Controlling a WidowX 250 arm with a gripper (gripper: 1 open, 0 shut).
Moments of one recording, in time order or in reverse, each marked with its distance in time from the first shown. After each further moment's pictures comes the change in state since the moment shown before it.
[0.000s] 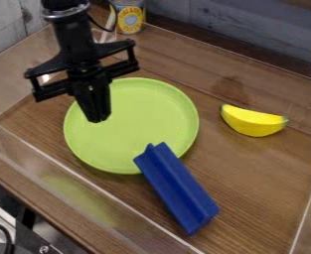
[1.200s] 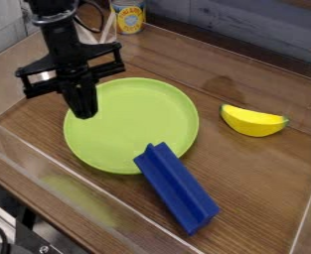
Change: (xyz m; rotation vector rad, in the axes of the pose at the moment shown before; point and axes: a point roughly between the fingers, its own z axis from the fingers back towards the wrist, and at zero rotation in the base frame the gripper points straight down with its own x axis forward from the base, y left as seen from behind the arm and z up) arm 0.024 0.008 -0.007 -0.004 -0.039 -0.070
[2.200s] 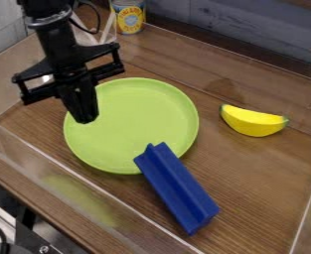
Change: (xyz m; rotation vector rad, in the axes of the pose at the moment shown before) arm -0.018 -0.002 0.005 -0.041 0.018 0.027
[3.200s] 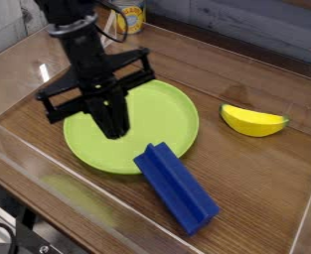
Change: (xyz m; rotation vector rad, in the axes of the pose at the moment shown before) arm -0.047 -0.026 -0.002 -0.034 0.053 0.026
